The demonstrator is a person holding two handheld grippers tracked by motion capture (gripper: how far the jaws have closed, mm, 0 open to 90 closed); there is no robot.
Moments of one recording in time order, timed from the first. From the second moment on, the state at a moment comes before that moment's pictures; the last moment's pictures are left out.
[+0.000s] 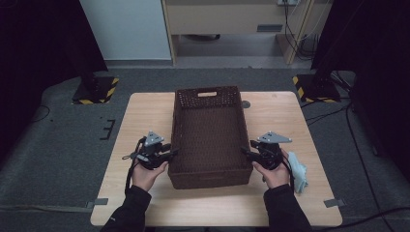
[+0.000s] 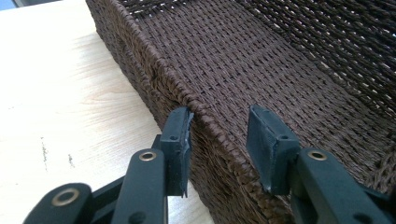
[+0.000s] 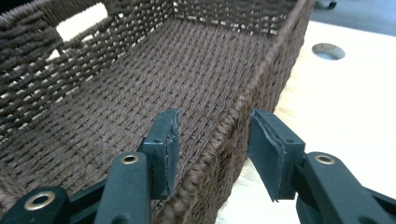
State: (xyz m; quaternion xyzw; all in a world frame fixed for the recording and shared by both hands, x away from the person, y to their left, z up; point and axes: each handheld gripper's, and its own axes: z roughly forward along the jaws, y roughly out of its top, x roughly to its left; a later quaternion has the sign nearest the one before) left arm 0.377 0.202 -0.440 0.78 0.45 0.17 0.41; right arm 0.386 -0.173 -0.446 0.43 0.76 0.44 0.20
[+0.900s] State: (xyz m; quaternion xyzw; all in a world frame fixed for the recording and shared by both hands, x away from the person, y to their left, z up) left arm 0.375 0.191 -0.440 0.78 0.43 0.19 0.41; right arm 0.380 -0.183 -0.446 0.44 0.76 0.43 0.22
